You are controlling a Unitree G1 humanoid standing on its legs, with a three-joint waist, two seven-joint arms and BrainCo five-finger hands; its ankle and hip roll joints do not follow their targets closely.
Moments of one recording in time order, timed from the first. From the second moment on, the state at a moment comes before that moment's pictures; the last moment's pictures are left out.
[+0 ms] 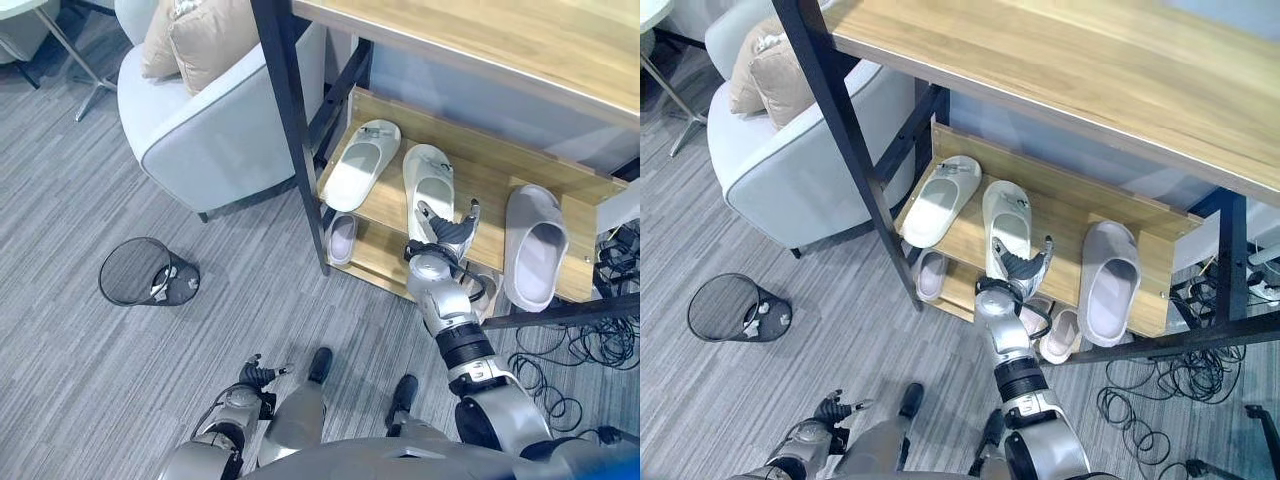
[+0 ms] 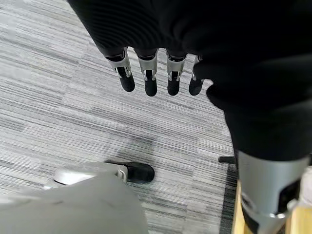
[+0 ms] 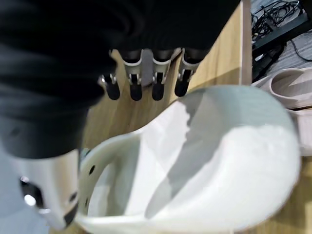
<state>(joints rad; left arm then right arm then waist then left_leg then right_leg) -0.14 0.14 -0.11 1.26 -0.07 -0.07 0.17 -0.44 0.11 0.09 0.41 0.05 0.20 -0.94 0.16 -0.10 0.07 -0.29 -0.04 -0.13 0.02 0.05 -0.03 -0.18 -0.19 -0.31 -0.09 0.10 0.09</state>
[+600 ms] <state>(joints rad) -0.15 0.09 -0.12 1.26 -0.07 -0.08 0.17 -0.43 0.15 0.14 0.41 0.06 0.17 -0.87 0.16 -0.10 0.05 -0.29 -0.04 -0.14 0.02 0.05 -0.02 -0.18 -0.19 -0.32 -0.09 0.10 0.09</state>
